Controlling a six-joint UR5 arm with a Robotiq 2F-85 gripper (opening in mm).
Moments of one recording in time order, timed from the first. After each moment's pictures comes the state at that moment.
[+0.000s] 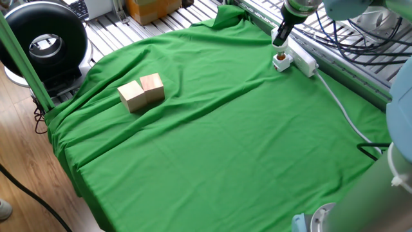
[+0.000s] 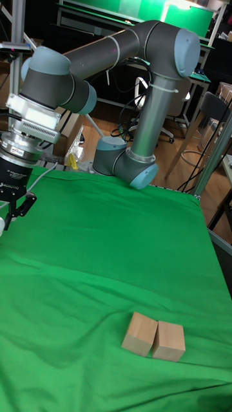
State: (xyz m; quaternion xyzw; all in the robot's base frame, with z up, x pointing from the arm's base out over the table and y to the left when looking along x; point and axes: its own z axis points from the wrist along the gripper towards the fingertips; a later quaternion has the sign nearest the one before) arm 0.547 -0.264 0.121 -0.20 0.96 -0.13 0.14
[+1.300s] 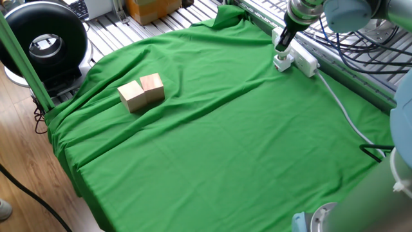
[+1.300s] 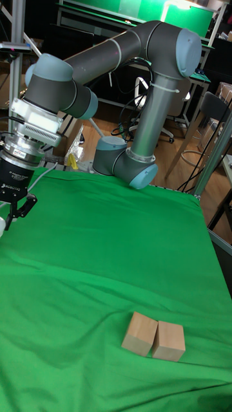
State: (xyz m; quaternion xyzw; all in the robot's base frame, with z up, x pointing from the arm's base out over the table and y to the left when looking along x) arm 0.533 -0.268 0.108 -0.18 0.96 -0.14 0.14
